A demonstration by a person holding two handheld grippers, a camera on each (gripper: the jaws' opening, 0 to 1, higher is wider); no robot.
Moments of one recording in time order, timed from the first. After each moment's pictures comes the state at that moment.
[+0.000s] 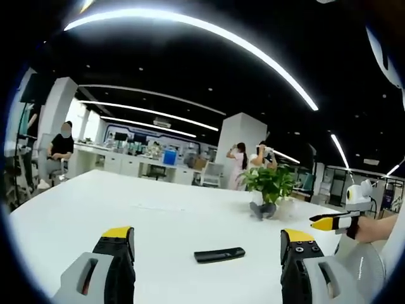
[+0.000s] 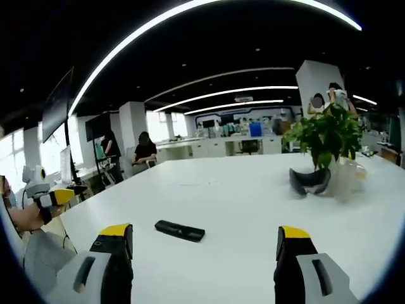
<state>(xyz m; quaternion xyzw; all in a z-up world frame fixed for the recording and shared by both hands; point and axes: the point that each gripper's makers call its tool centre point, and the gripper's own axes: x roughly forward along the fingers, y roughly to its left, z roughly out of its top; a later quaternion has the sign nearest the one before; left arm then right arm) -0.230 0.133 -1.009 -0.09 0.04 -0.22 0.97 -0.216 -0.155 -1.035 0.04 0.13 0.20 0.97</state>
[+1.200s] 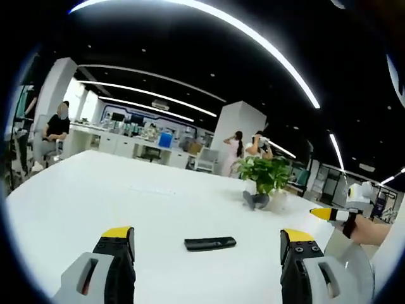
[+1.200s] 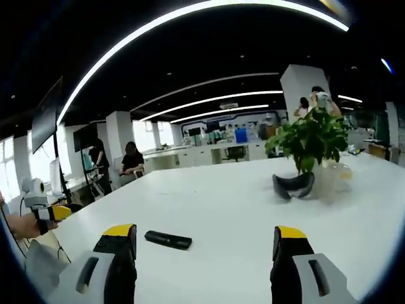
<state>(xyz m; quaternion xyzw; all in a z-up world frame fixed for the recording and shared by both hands) -0.219 0.119 -1.031 -0.09 0.13 -0.26 0.95 -0.215 -0.181 -1.014 0.06 0.11 0.15 0.98</state>
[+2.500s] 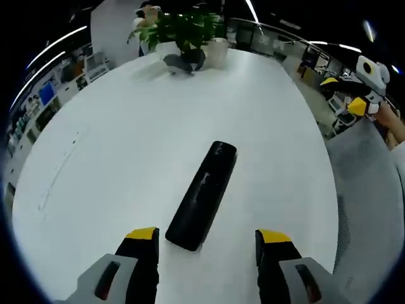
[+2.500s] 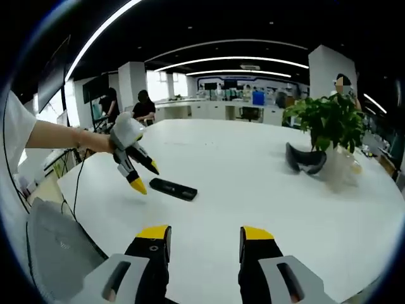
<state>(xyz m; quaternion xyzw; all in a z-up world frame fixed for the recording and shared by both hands) -0.101 0.029 -1.178 0.26 0.43 -0.52 0.69 -0.242 -0.173 -1.069 -0.04 0.27 0.20 0.94</state>
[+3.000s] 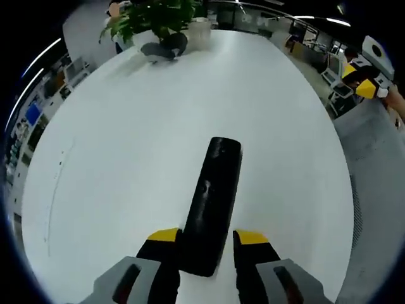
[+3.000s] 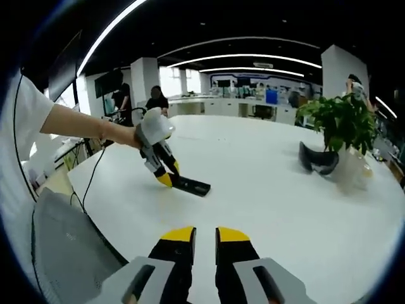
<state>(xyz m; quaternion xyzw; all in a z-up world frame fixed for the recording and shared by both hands) -0.093 0.017 -1.193 0.34 0.42 -0.53 0.66 -0.253 -0.161 -1.074 -0.04 0.27 0.24 0.93</state>
